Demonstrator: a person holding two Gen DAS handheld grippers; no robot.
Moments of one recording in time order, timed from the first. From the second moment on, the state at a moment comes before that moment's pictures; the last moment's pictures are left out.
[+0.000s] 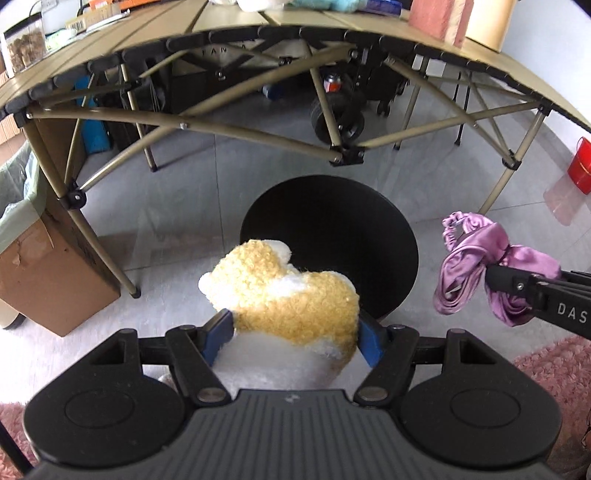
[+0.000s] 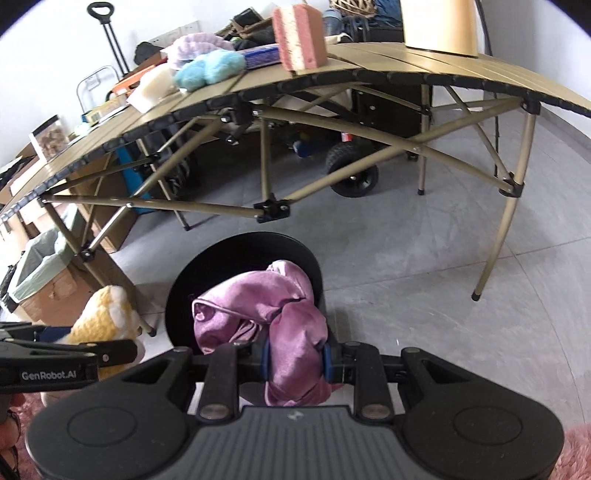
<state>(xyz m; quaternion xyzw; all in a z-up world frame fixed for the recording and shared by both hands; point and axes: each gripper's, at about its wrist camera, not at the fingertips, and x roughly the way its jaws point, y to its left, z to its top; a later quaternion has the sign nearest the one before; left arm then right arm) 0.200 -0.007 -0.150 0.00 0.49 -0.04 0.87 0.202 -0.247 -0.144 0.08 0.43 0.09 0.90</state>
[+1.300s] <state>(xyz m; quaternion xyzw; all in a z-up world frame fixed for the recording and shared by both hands) 0.323 -0.071 -0.188 -0.02 0.55 -0.02 0.83 0.302 -0.293 -0.146 0.07 0.40 0.01 0.91</state>
